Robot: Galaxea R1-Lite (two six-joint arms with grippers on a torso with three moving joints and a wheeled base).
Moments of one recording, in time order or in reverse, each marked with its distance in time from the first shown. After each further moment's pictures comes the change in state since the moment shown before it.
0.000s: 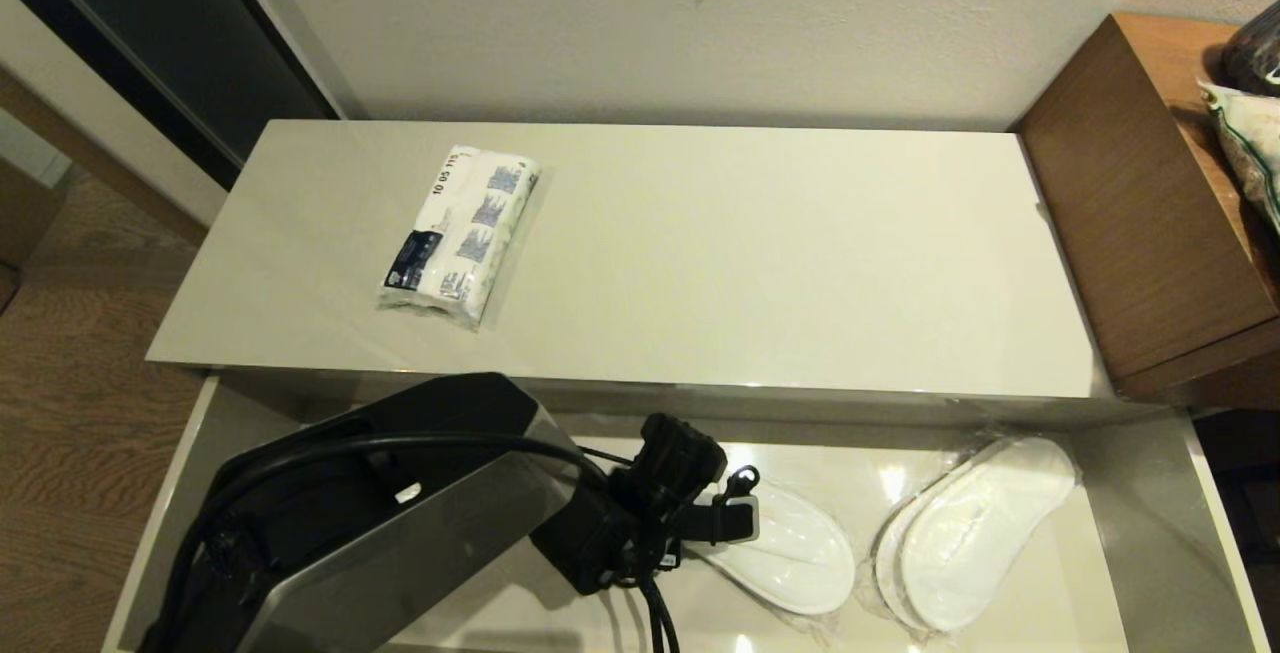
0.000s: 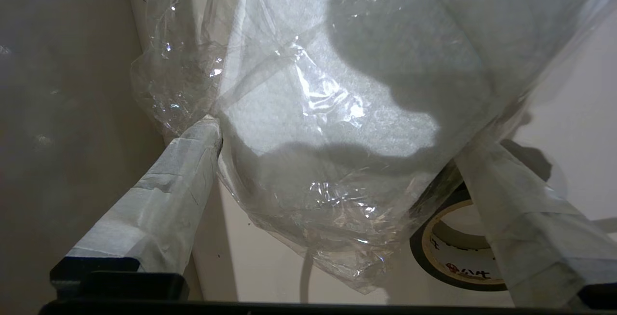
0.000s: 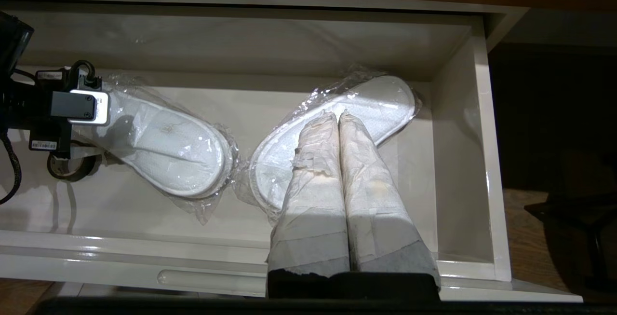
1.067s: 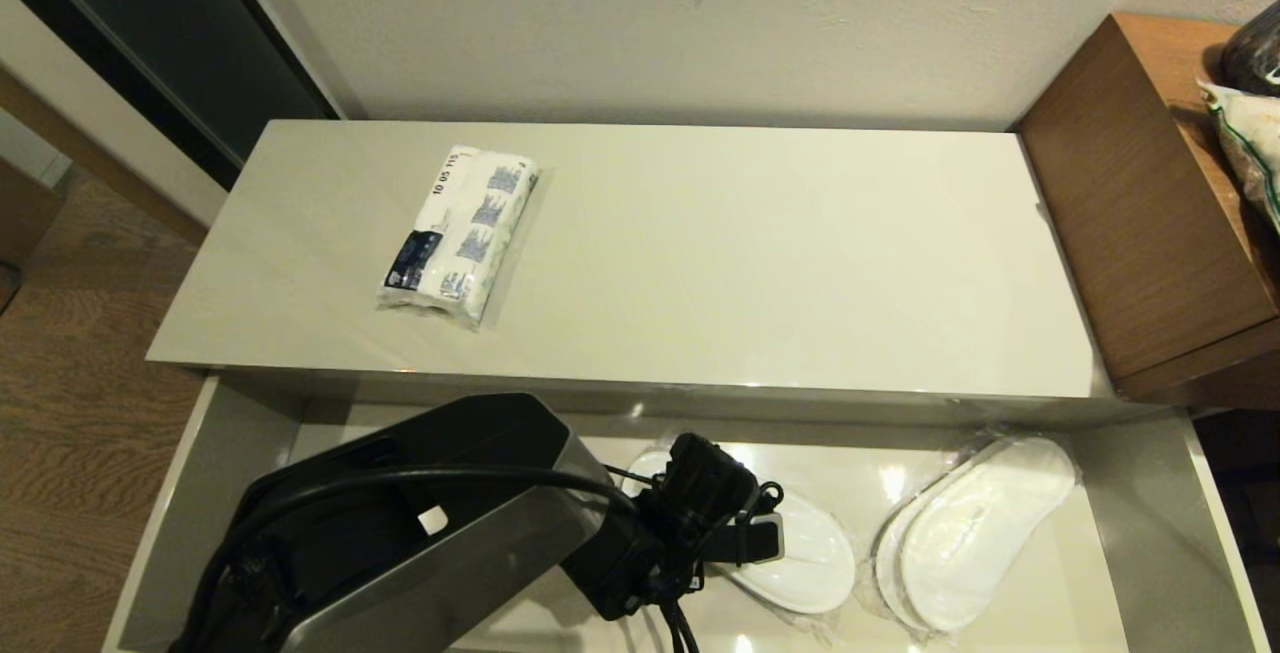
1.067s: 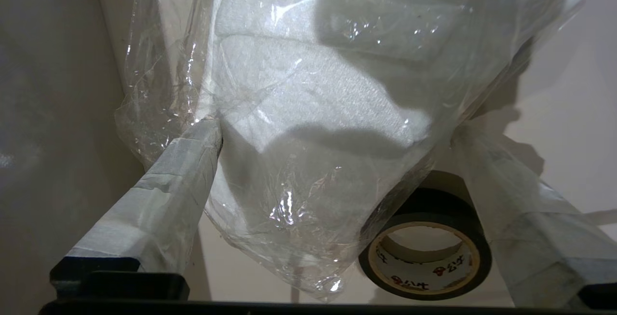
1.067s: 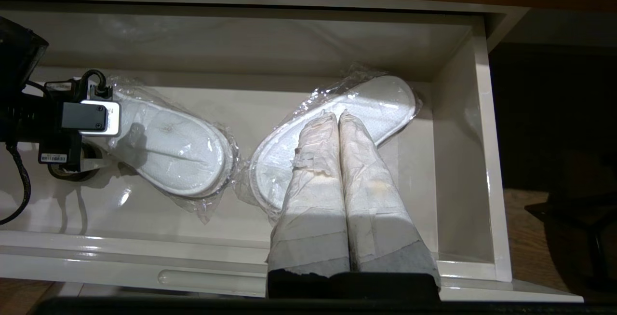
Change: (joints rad) left arm -0.066 0.018 -0.021 0.032 0.032 -0.085; right arm 0.000 0.000 0.000 0.000 0.000 0.000
